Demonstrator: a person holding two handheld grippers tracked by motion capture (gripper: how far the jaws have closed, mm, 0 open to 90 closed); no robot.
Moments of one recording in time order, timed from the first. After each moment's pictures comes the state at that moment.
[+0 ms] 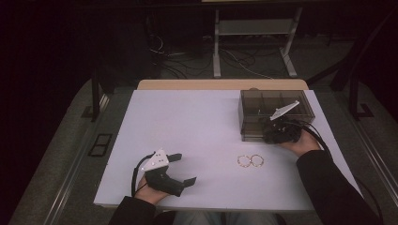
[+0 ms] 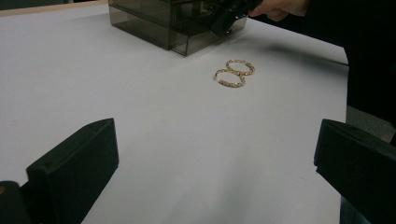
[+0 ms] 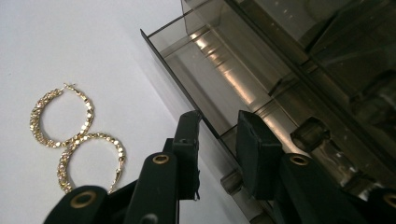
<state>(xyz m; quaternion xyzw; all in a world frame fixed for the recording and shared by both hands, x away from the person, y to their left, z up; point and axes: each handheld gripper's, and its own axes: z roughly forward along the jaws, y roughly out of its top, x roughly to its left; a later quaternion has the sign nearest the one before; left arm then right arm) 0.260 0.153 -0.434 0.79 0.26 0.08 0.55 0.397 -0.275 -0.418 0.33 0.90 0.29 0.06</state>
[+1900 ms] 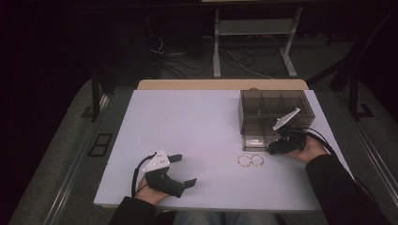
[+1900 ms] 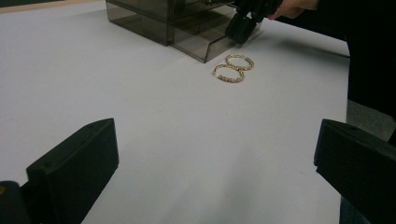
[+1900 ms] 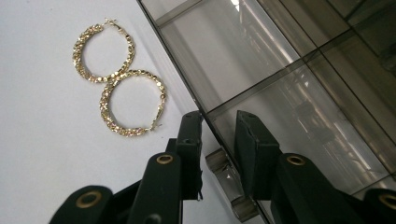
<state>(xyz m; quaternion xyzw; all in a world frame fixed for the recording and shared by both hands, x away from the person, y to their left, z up) 0.259 0.152 -0.435 0.80 0.26 0.08 0.54 0.376 -0.283 -0.424 0.30 0.92 0.25 0.00</state>
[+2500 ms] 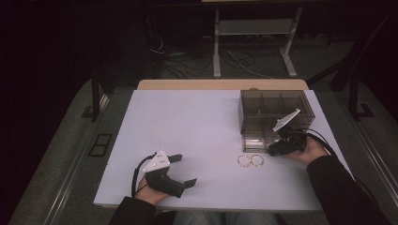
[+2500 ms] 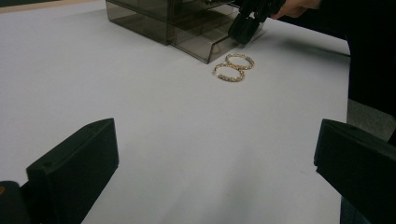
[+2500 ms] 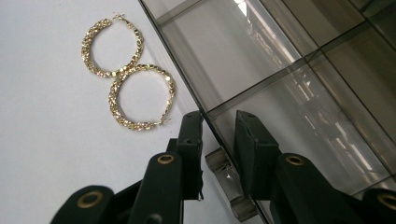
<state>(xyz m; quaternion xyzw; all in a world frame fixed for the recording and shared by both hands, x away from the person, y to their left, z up) 0.259 0.151 -0.435 0.80 0.26 0.08 0.54 0.373 -0.283 -0.424 0.30 0.92 0.25 0.00</state>
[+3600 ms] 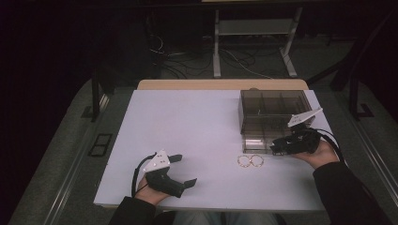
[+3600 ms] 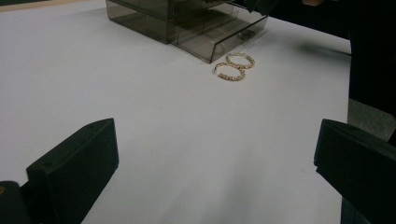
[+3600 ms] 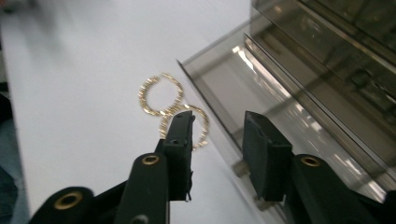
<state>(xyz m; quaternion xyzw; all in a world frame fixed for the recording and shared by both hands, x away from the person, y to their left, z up) 0.259 0.151 -0.435 0.80 0.26 0.08 0.54 0.345 -0.301 -0.389 0.32 0.88 0.36 0.01</state>
